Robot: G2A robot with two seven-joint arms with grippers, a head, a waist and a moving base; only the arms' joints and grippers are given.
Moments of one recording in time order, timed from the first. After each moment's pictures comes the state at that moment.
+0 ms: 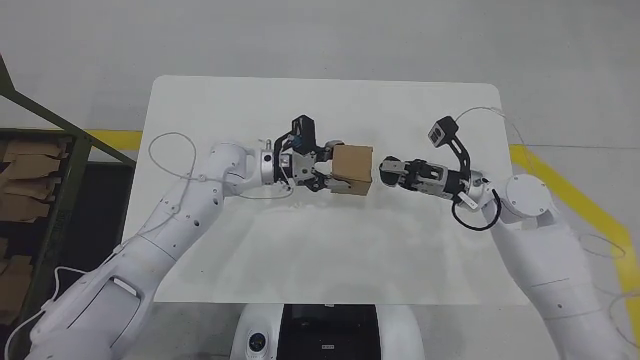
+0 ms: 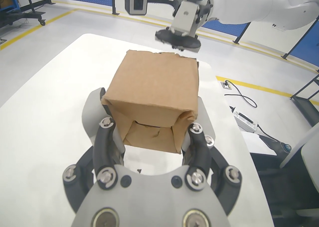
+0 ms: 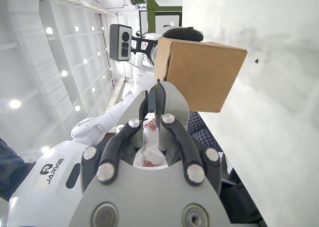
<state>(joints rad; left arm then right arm) 0.88 -1.11 -0.83 -1.19 1.09 -1.00 0.15 -1.18 -1.07 1.24 -1.46 0.50 -0.13 1.09</state>
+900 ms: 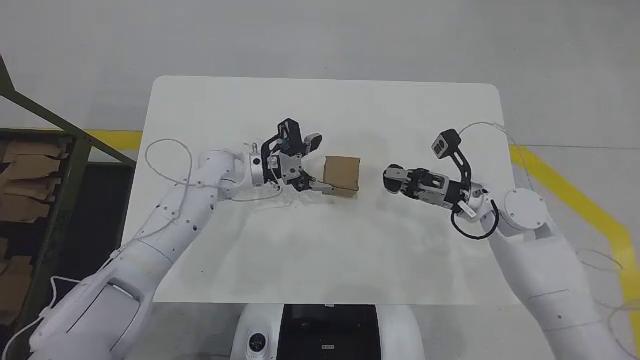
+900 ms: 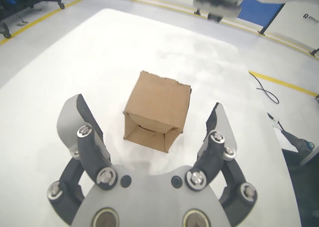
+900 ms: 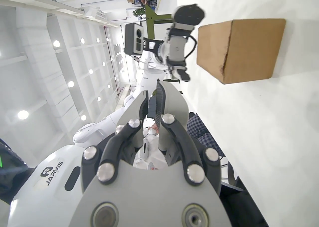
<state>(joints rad) 0.92 -1.10 -0.90 -1.13 1.25 -0.93 0.30 -1.22 -1.07 1.23 -1.42 0.52 -0.16 1.04</state>
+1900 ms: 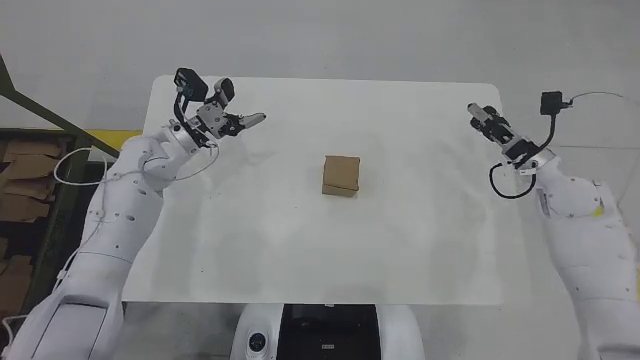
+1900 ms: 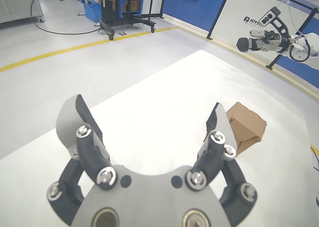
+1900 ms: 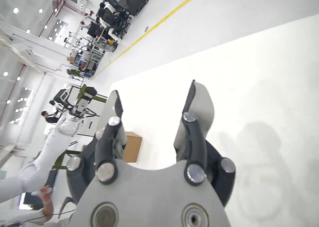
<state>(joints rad) 1.02 -1.02 -1.29 -1.16 0.96 -0.78 0.08 -1.10 -1.03 1.43 -1.17 -0.14 -0.55 0.46</state>
